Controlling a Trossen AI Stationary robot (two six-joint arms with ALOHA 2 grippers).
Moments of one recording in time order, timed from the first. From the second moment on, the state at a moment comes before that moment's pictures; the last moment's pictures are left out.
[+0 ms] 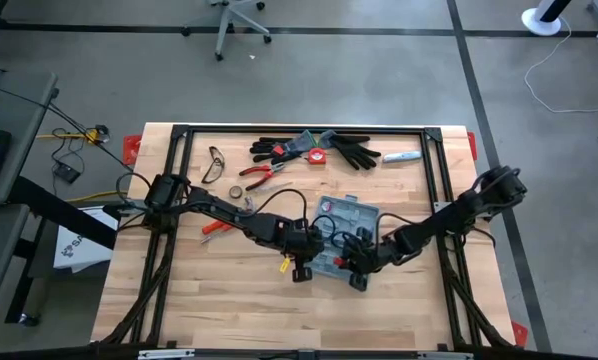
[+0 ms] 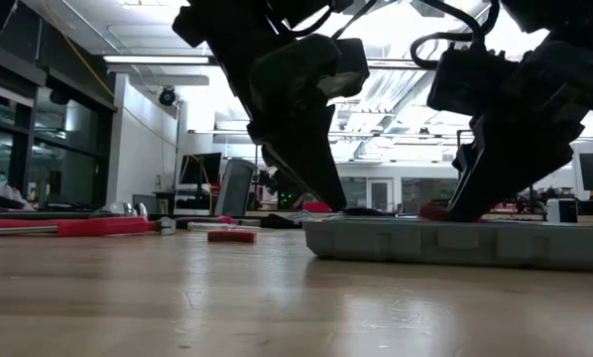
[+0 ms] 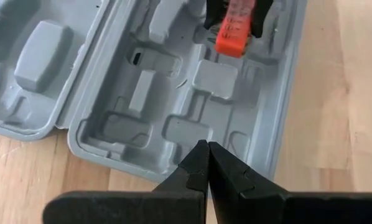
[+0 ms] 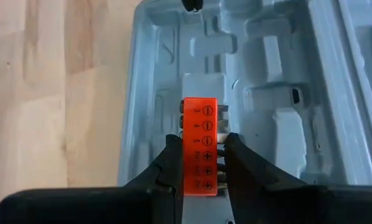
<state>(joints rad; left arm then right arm) -0.22 2.01 1.35 -0.33 -0.08 -0.28 0.45 1.62 0.68 0.01 0.23 0.62</state>
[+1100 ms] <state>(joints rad) -0.17 2.12 1.35 0.02 0.14 -0.23 0.45 1.66 0.69 0.03 0.22 0.65</state>
